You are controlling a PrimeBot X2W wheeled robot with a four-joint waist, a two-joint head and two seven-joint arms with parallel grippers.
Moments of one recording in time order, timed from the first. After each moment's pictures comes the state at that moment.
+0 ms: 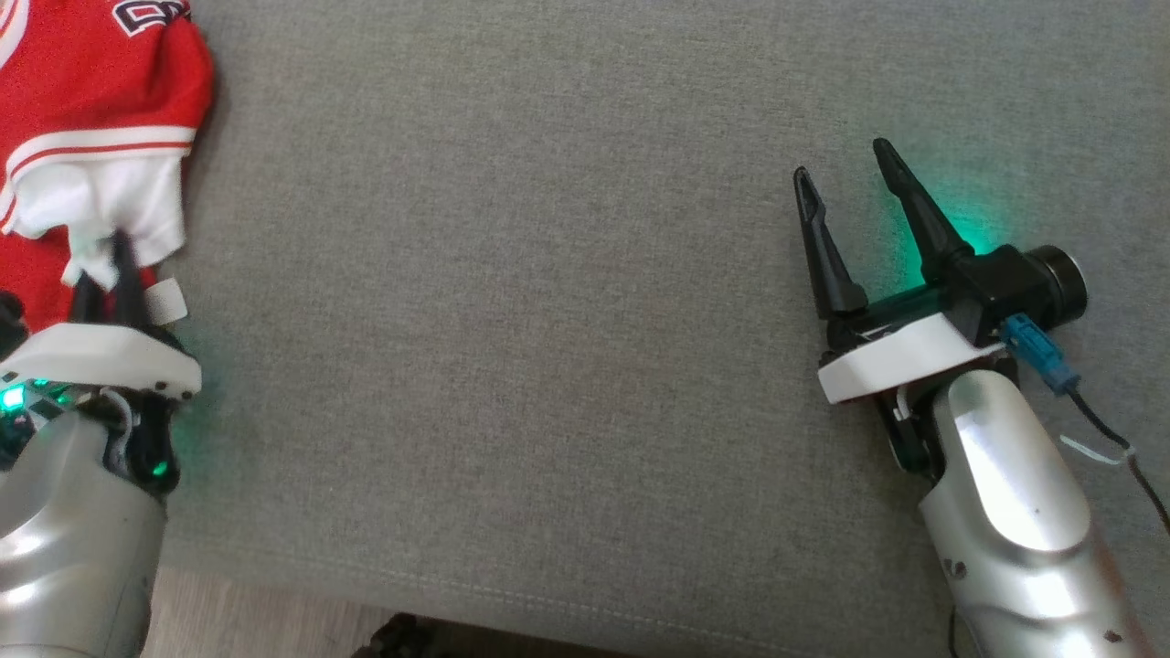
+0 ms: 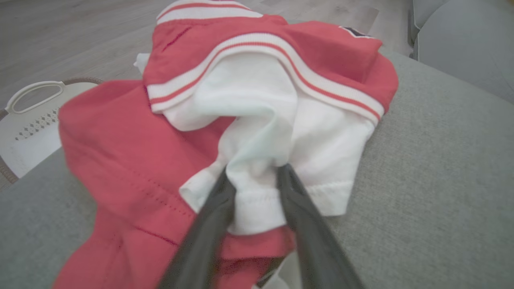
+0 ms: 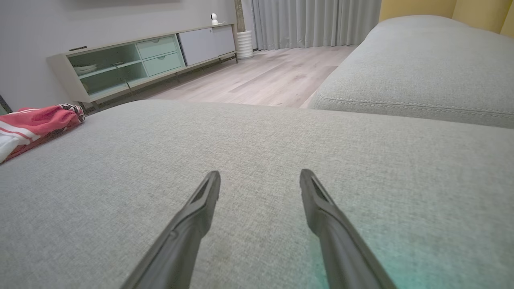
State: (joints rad) left arm -0.67 0.34 -0.27 0.95 -0.85 -0.13 -0.18; right arm -0.43 -0.08 0.19 0.38 0.03 0.13 -0.26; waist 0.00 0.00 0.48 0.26
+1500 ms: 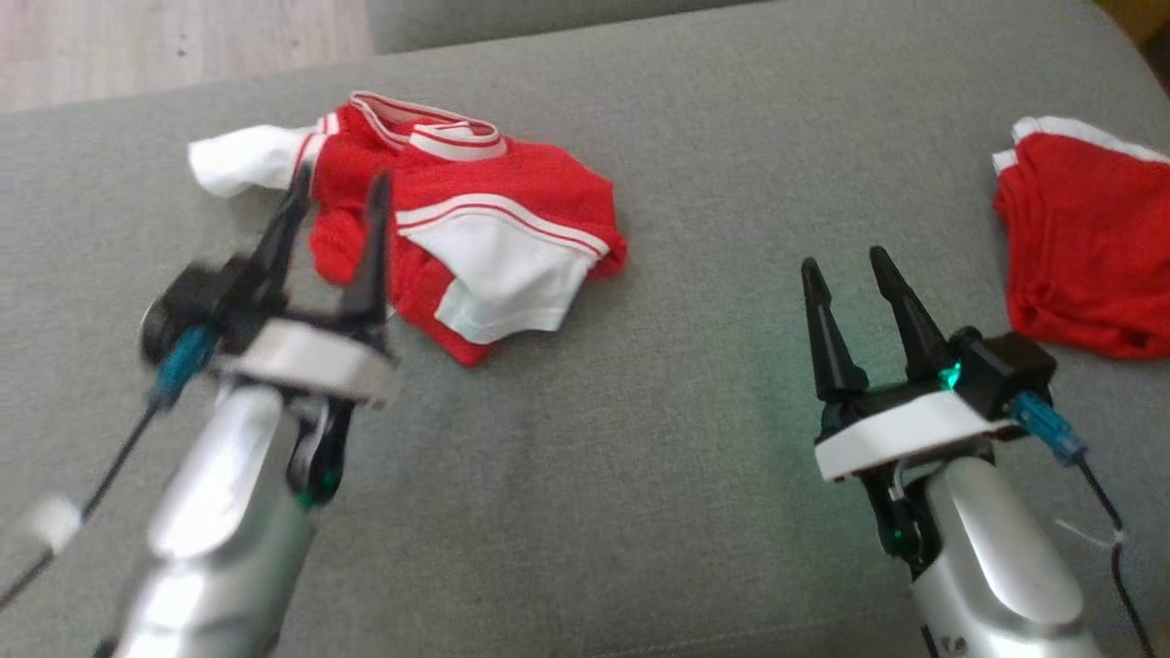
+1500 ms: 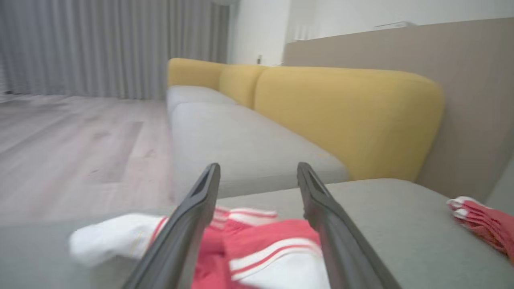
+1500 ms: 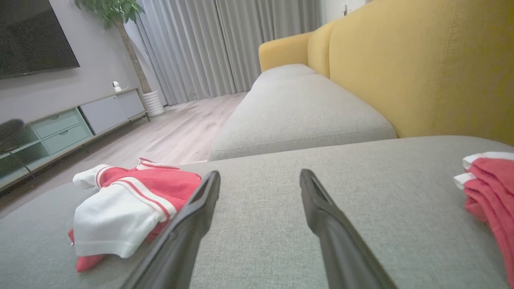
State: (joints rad) left arm -0.59 0.22 -0.45 0.51 -0.51 -0.07 -0.26; right arm -0.31 -0.06 0.21 0.41 0.26 0.13 -0.26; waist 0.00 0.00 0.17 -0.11
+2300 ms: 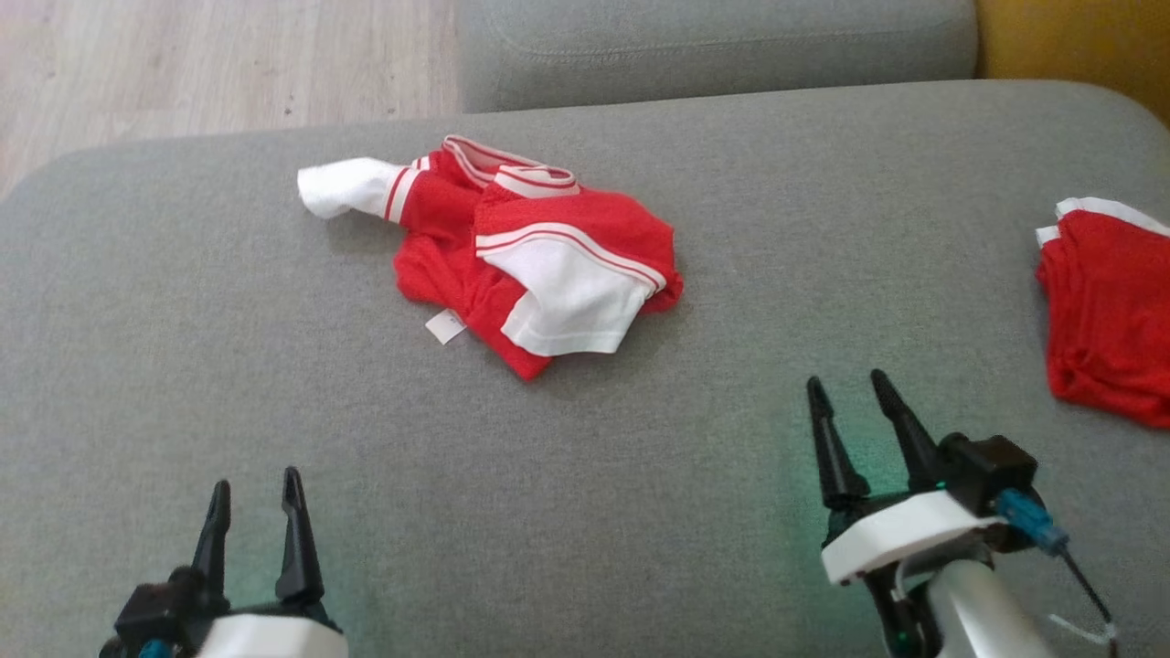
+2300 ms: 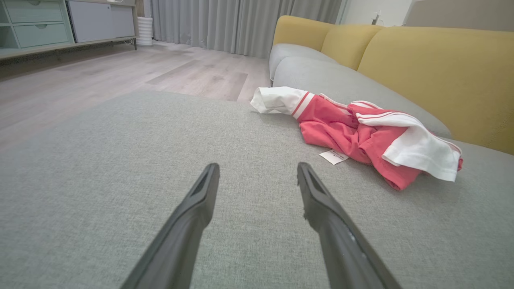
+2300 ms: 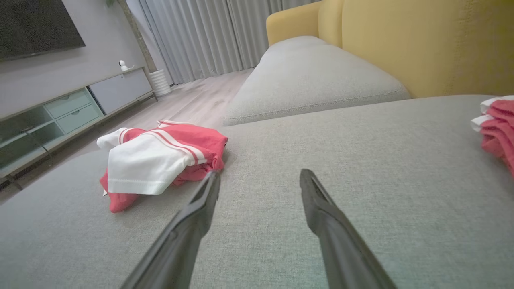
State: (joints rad) left arm 0.03 0.05 0.04 0.34 -0.24 -0.10 -0.26; right arm -0.14 -0.05 0.18 0.45 0.25 0.13 -0.26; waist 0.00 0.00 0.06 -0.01
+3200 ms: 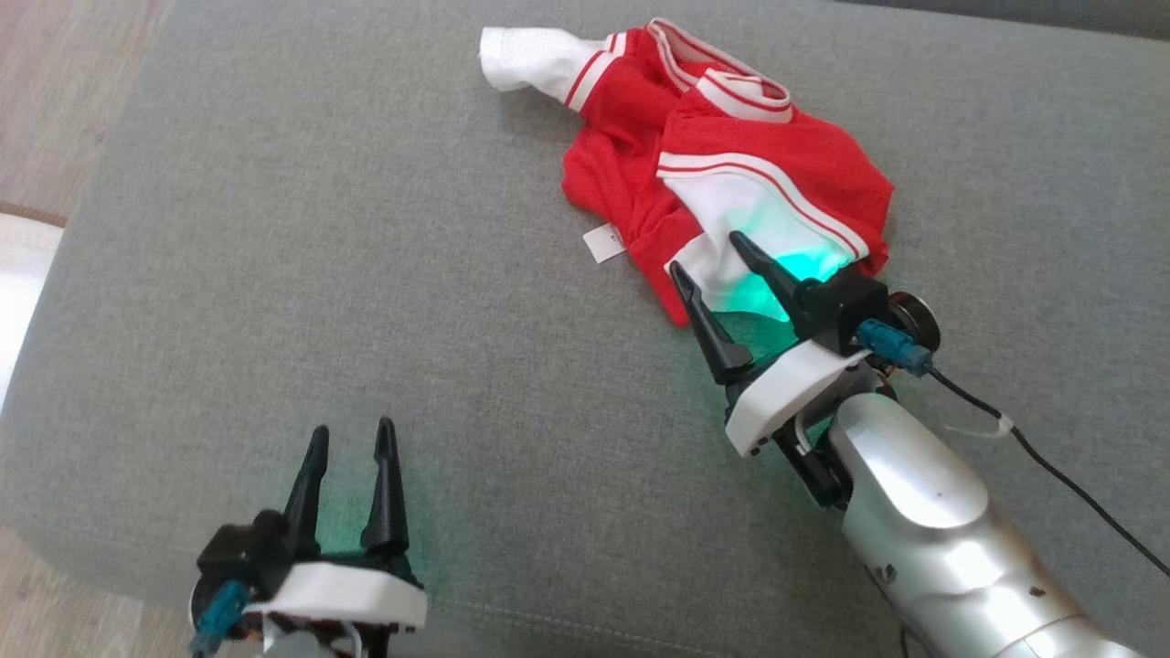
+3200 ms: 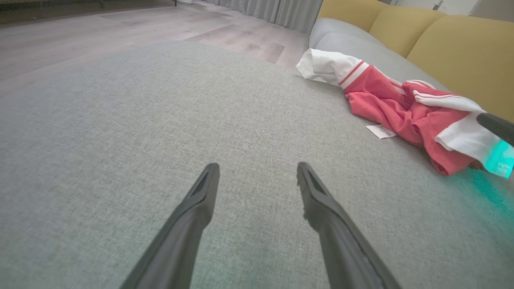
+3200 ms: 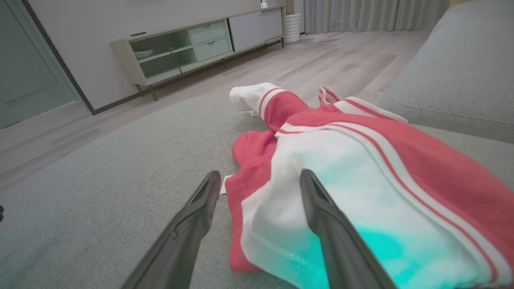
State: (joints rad) left arm -0.06 0.05 -0.16 0.37 -0.37 -0.08 -0.26; right arm -0.57 -0.06 0.53 0.73 0.28 0.13 -0.26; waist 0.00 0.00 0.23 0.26
